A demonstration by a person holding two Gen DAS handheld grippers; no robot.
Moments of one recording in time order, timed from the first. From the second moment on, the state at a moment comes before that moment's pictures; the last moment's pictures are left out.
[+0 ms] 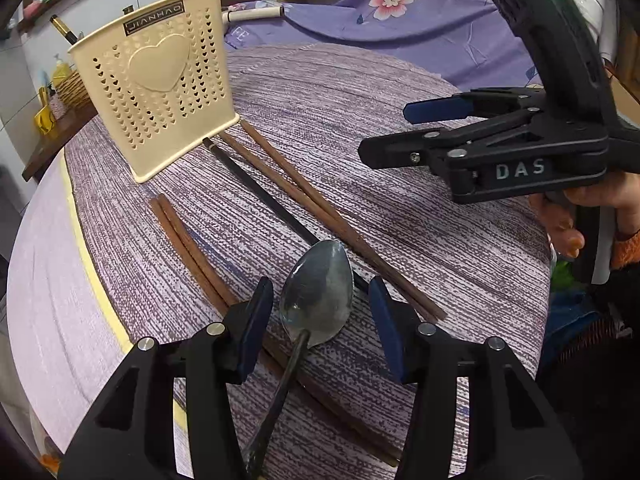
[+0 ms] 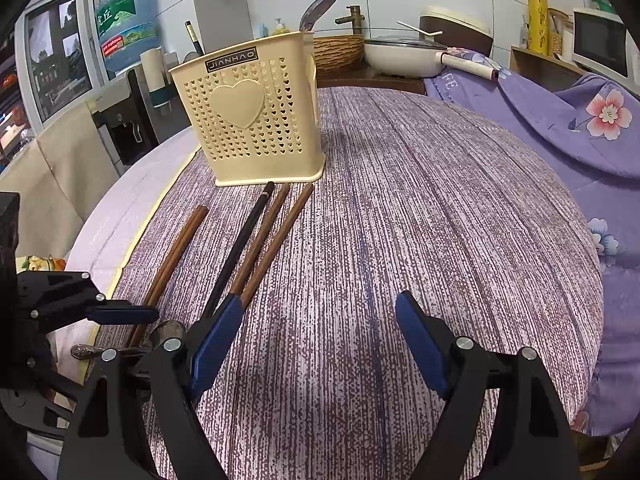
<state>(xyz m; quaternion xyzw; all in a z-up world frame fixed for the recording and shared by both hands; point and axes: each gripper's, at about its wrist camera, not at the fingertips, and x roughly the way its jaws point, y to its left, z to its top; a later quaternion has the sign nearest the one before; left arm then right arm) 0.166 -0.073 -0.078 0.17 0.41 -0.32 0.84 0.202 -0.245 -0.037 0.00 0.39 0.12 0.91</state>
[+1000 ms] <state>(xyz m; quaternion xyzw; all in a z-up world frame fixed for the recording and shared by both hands) 0.190 -0.052 -0.056 0.07 0.38 -0.30 0.87 0.316 -0.203 -0.055 0.04 0.48 0.07 0.88</state>
